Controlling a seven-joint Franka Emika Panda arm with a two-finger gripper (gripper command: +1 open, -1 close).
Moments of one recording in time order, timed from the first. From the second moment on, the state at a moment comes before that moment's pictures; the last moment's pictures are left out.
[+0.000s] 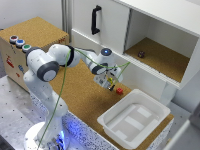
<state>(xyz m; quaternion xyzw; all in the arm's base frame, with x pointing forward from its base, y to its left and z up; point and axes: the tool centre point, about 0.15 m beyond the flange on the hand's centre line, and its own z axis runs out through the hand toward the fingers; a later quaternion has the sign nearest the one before) 0.487 -0.136 0.275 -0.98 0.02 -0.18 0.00</state>
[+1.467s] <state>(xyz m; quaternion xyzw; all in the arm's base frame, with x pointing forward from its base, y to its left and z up) 0.496 -0.173 0.255 -0.99 0.02 -0.13 -0.01</state>
